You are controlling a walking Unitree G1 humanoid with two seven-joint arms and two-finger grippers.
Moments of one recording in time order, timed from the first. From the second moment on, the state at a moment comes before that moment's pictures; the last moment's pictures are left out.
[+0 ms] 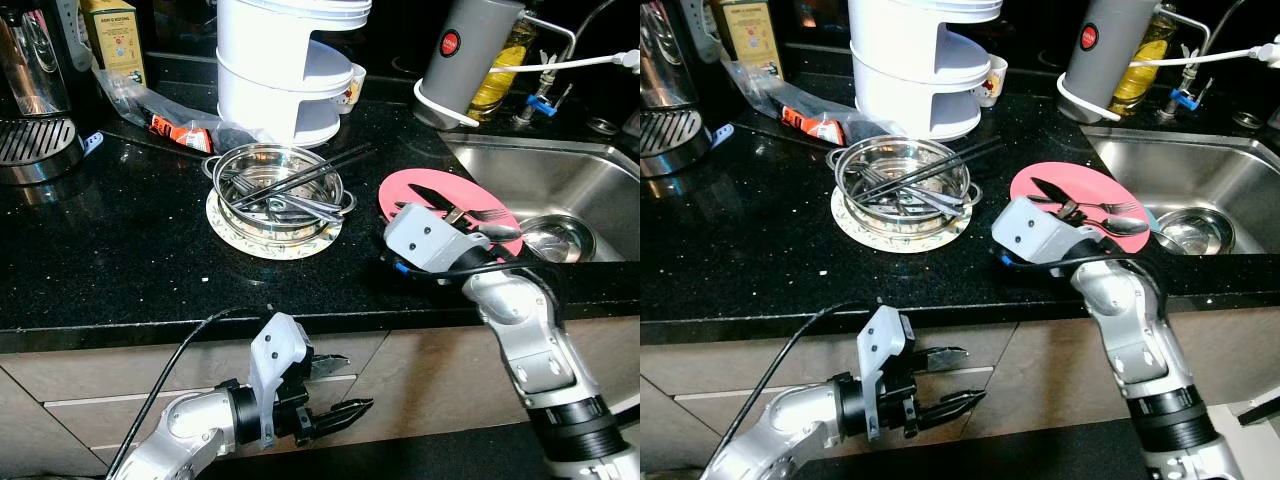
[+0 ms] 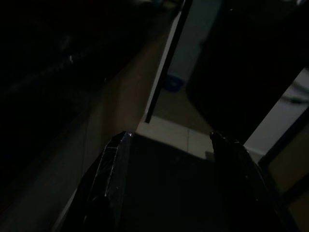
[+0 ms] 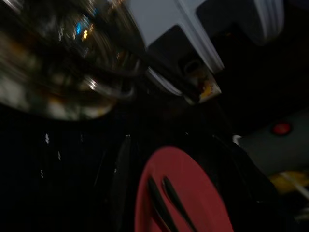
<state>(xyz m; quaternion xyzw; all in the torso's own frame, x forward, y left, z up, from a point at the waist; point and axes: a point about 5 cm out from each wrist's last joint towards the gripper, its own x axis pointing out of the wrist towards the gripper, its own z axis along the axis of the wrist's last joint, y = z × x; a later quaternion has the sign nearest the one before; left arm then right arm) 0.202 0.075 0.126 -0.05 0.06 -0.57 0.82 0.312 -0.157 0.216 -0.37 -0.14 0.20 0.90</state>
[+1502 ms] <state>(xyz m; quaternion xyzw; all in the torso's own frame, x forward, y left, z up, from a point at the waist) 0.266 0.202 0.306 0.02 -0.23 -0.23 0.95 0.237 -0.126 0.164 0.30 -0.09 0.45 0.84</state>
